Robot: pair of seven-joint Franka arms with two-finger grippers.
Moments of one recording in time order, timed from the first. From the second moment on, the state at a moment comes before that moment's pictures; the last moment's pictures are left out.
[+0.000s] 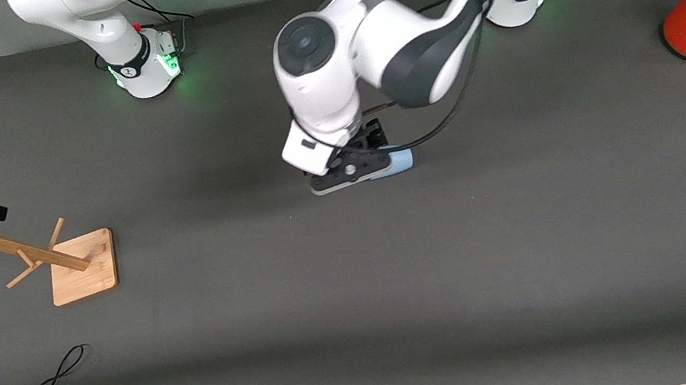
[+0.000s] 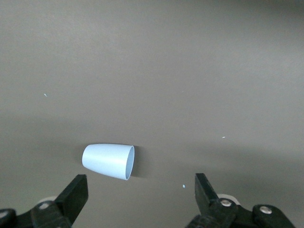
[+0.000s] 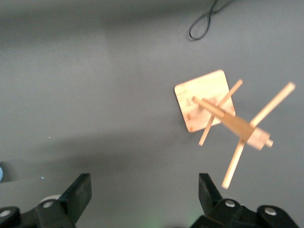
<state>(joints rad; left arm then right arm) -0.64 0.70 -0.29 -1.00 0.21 1.63 -1.03 0.01 0.07 -0.09 -1.48 0.02 1.50 0.08</state>
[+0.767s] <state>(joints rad) -0.72 0.90 -0.28 -1.12 0.52 1.61 -0.78 0.00 0.07 -0.05 -1.50 0.02 1.53 0.02</state>
